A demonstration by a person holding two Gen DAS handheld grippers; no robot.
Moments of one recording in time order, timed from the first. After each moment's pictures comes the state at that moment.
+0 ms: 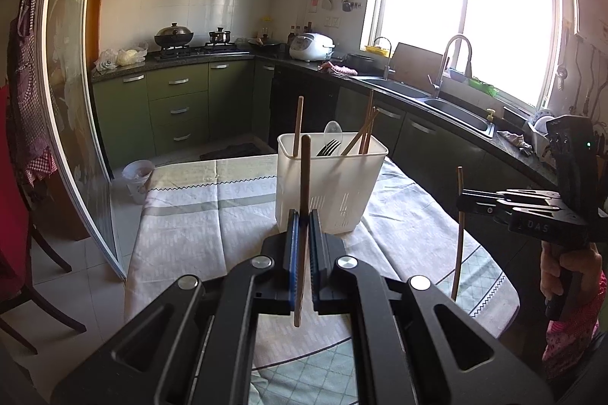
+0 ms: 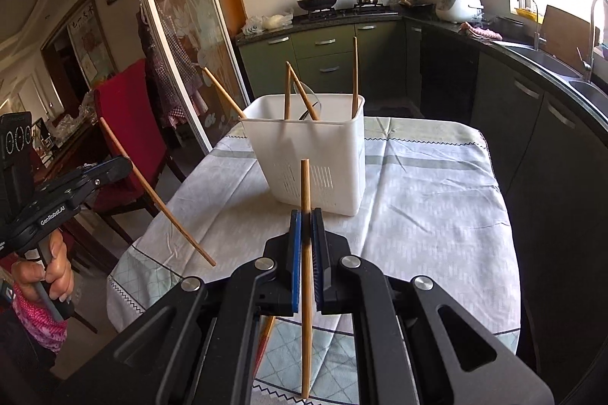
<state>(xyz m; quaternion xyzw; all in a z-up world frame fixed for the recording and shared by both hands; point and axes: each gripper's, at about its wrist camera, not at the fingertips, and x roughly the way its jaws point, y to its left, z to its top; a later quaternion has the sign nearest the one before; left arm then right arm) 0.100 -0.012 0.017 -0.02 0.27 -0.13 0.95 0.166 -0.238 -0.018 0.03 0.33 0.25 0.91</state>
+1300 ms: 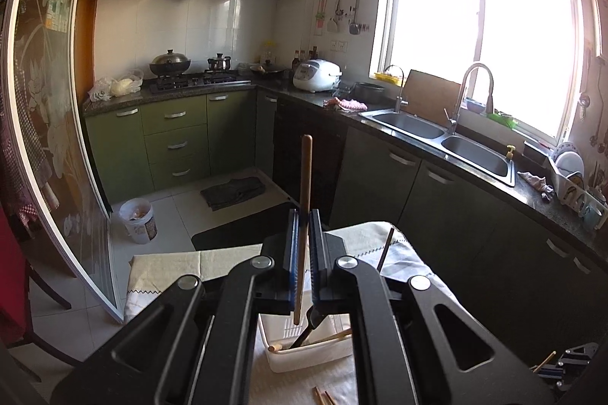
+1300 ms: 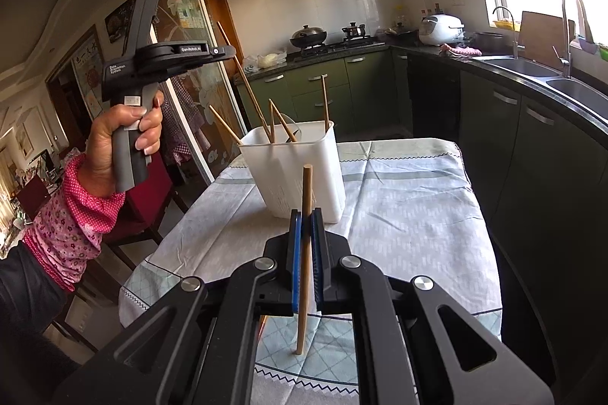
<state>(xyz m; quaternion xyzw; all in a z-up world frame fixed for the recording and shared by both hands) 0.263 -0.066 0.090 -0.01 0.25 -0.11 0.96 0.110 -0.300 -0.009 0.07 0.27 0.25 0.93</state>
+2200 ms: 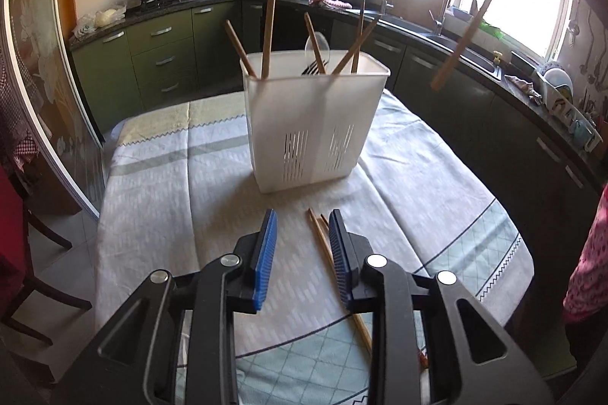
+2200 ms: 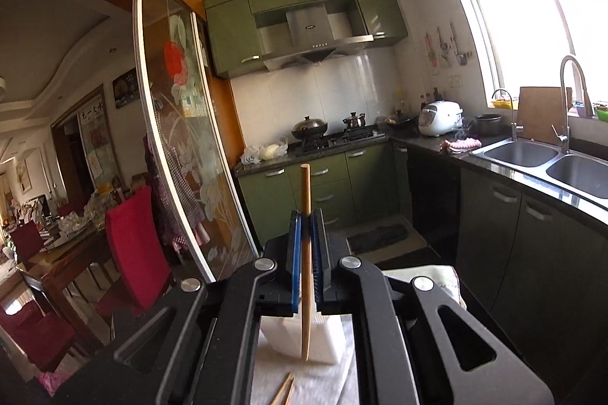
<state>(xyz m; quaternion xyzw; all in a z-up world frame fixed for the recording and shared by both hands) 0.147 -0.042 -0.037 0.01 0.40 -0.13 0.91 0.183 -0.294 0.143 0.10 0.11 0.22 0.96</state>
